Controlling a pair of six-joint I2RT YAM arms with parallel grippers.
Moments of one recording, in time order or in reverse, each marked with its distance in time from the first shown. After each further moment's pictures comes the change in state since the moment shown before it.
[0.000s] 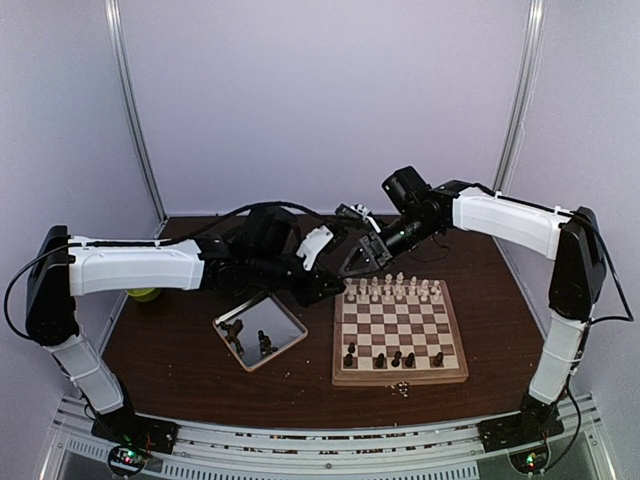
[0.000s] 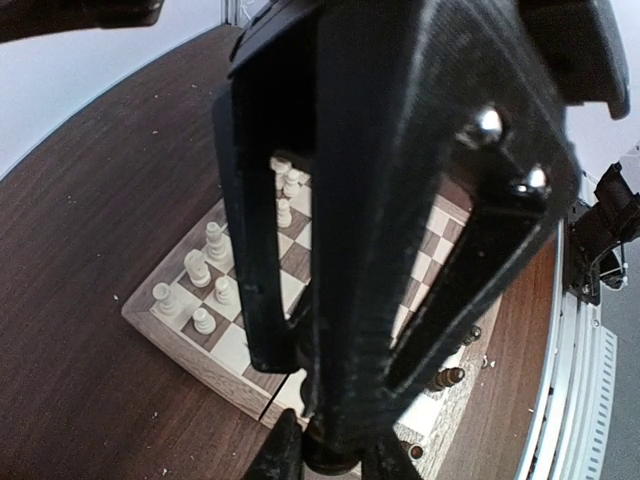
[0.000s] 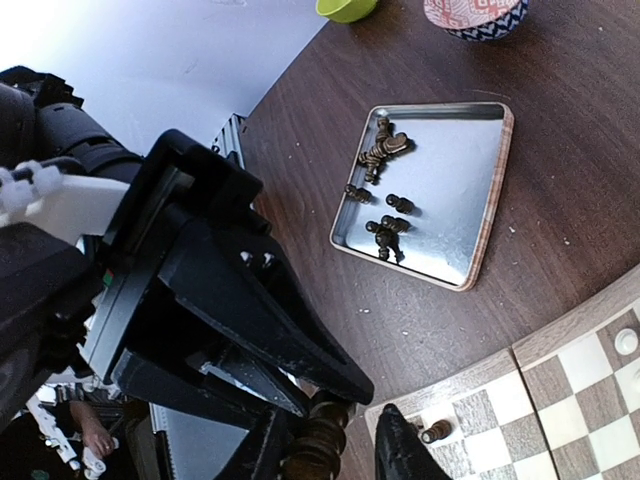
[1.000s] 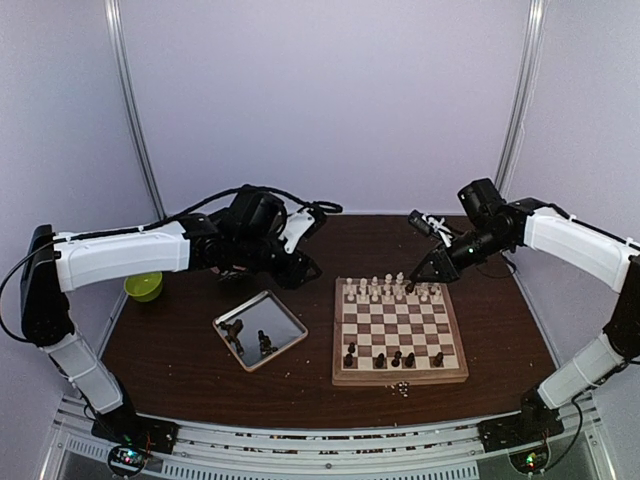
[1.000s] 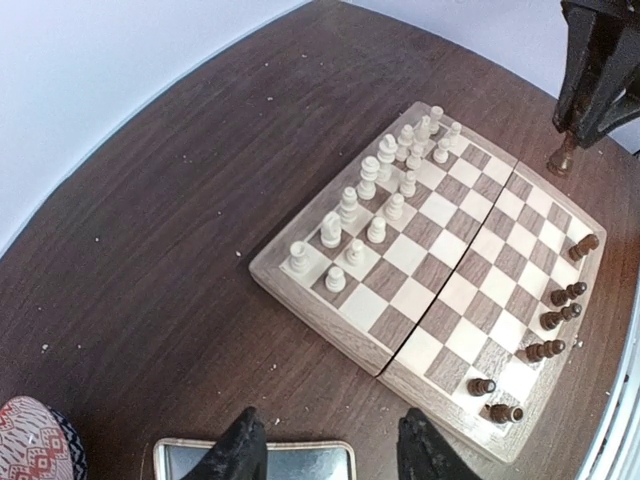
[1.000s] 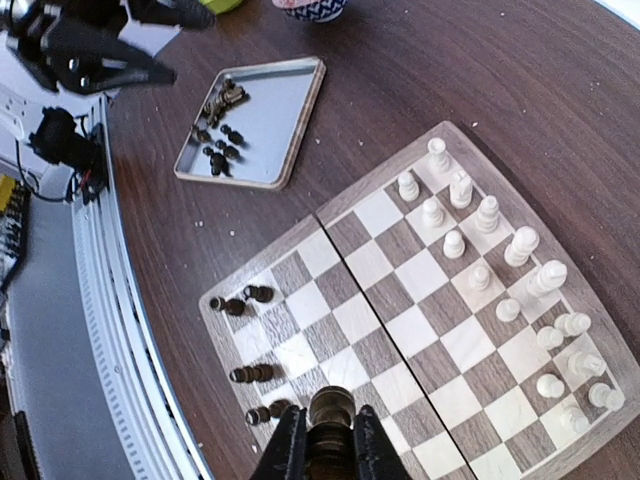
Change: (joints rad) left arm 0.074 -0.035 0.074 -0.211 -0.163 0.088; right arm -0.237 -0.398 -0.405 -0.005 0.248 -0.312
